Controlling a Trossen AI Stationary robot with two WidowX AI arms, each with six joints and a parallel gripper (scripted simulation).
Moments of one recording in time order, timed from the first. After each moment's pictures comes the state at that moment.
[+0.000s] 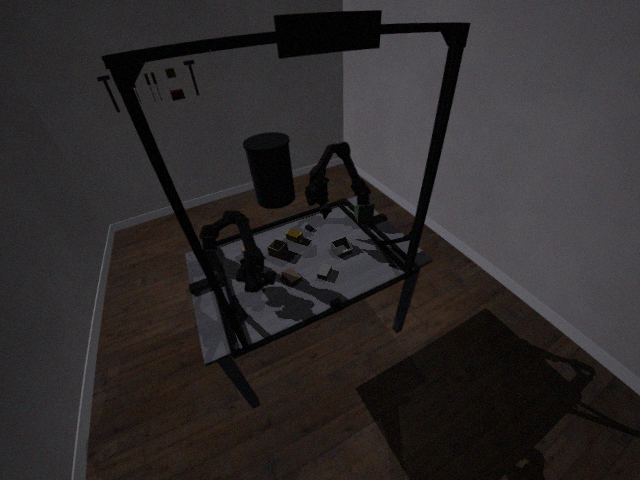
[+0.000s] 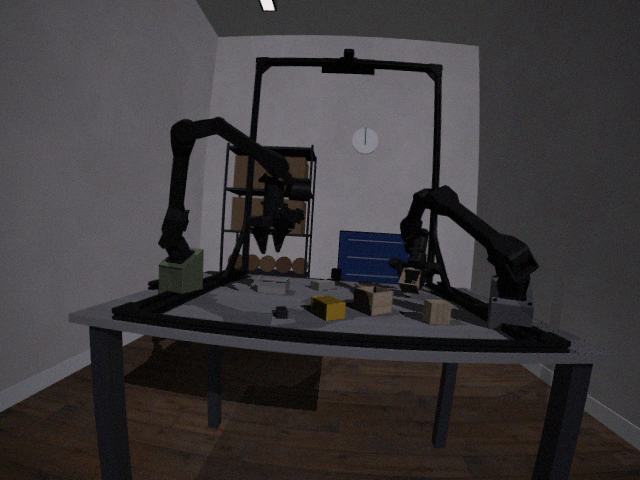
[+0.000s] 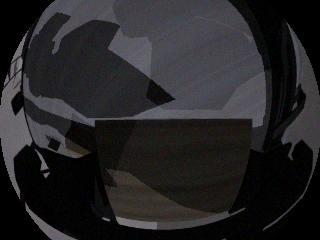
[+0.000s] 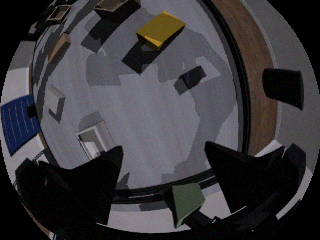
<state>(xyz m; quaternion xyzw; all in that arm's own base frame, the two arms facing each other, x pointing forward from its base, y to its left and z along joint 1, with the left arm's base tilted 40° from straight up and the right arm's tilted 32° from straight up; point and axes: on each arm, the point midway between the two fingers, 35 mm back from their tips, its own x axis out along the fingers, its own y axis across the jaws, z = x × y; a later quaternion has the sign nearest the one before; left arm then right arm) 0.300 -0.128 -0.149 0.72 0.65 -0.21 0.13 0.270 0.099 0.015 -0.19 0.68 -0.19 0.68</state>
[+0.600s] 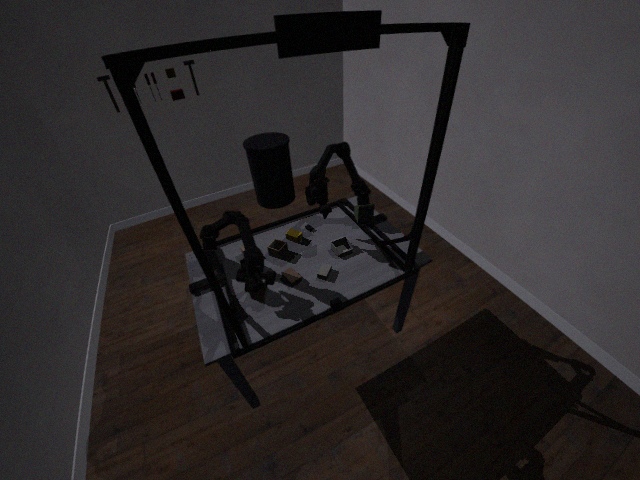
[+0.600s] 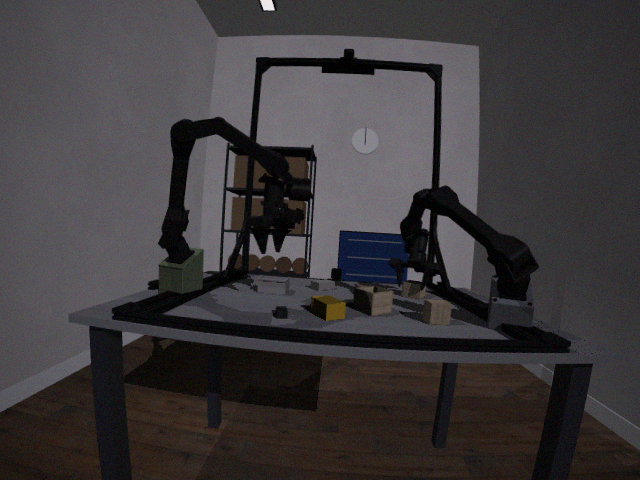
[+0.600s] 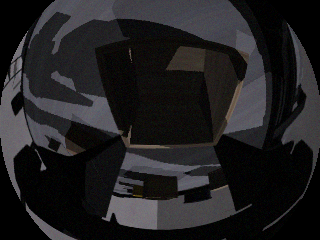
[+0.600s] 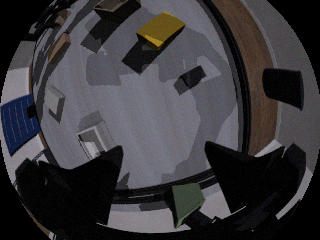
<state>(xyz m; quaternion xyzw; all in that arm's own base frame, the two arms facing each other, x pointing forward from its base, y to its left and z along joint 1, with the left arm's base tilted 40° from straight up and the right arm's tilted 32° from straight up) 0.300 -0.128 -0.150 0.72 0.65 -0.21 0.13 0.270 0.099 0.015 -0.19 0.68 -0.19 0.68</state>
